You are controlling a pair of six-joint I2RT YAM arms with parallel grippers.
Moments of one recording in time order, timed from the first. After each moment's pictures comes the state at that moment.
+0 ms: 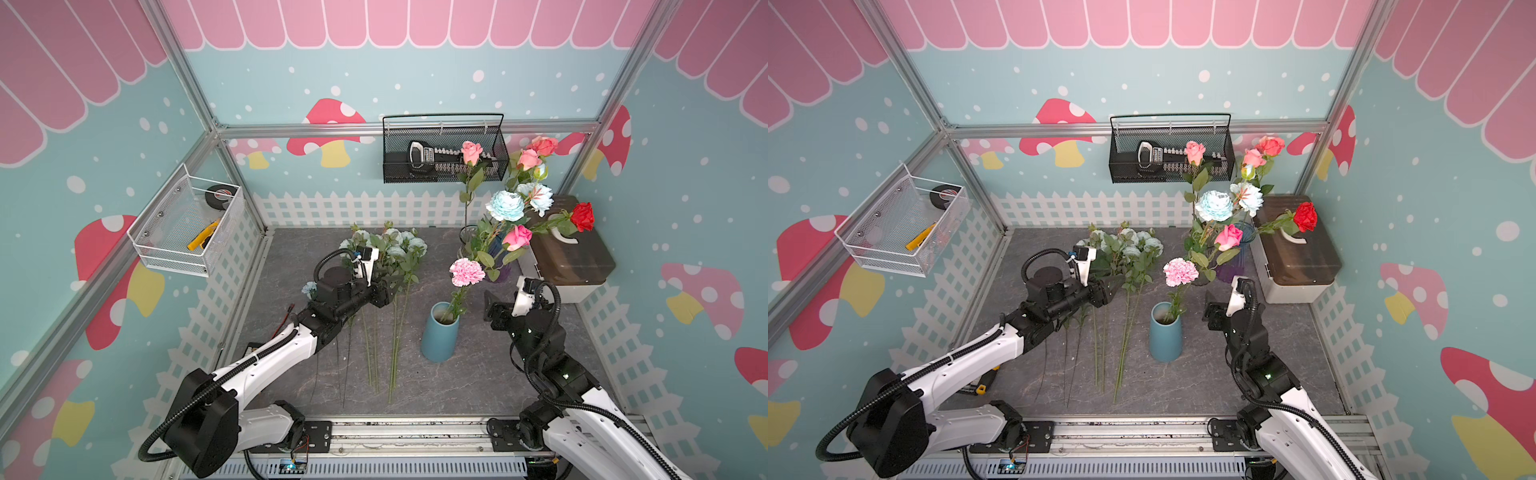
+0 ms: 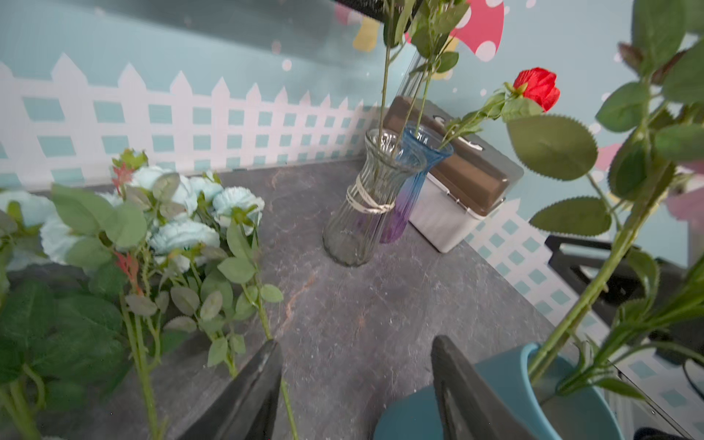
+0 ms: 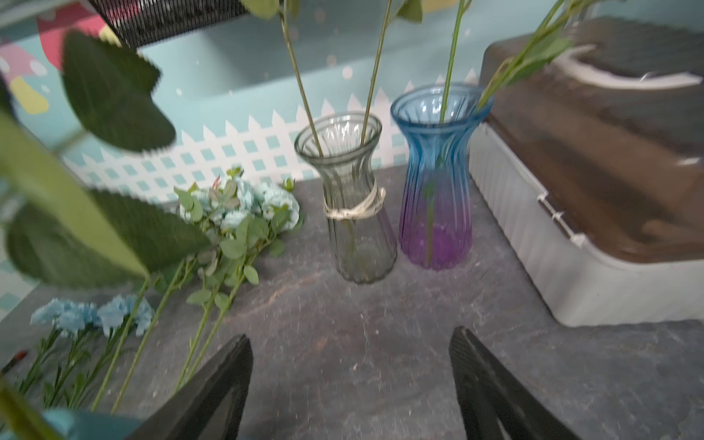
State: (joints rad) left arm -0.54 1.26 0.76 0.30 0.31 -0.33; right arm 0.48 0.66 0.57 -0.15 0.39 0.30
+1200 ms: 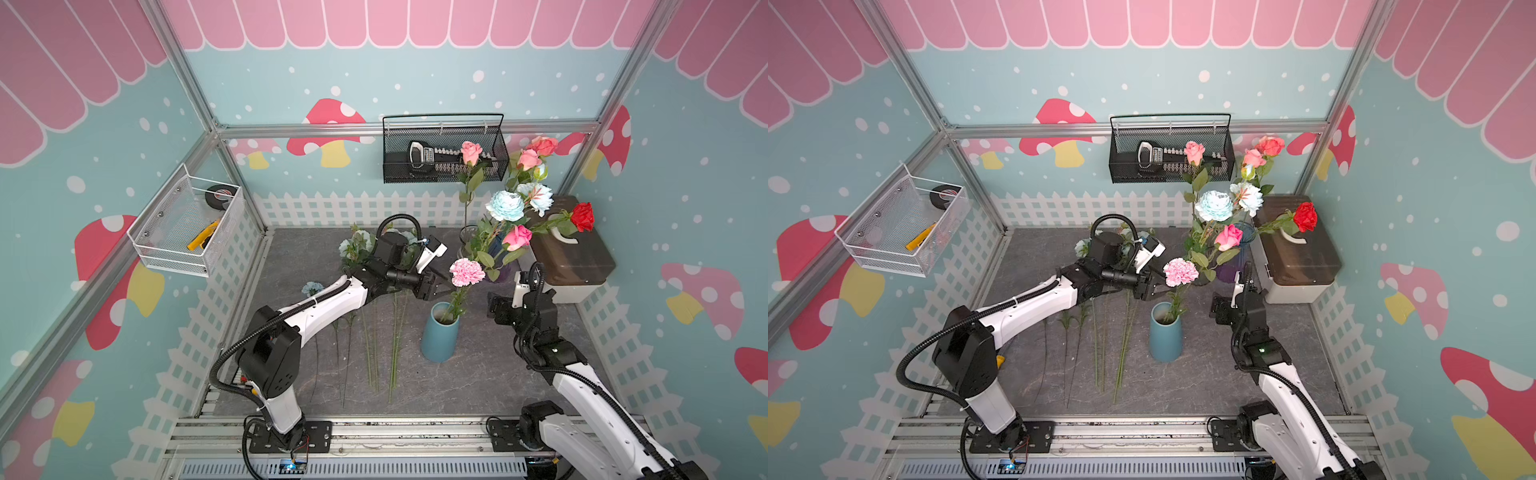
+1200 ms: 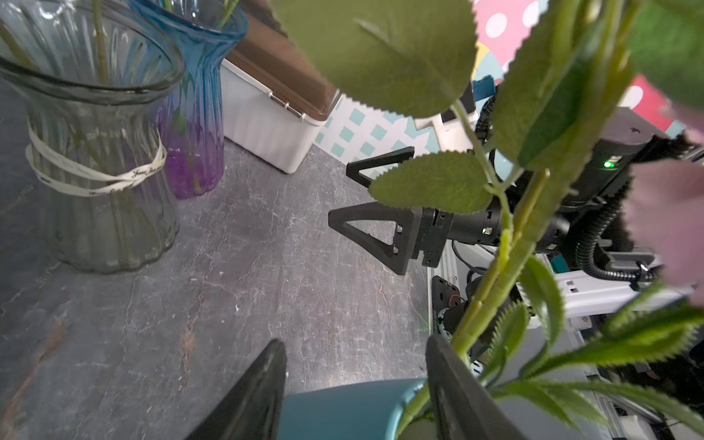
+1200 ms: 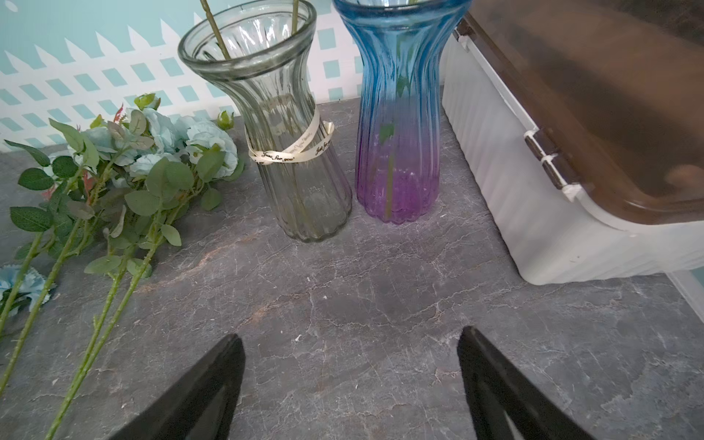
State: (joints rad) left arm -0.66 1.76 1.40 -0.11 0.85 -0.16; right arm 0.22 0.83 0.53 -0.15 0.16 0.23
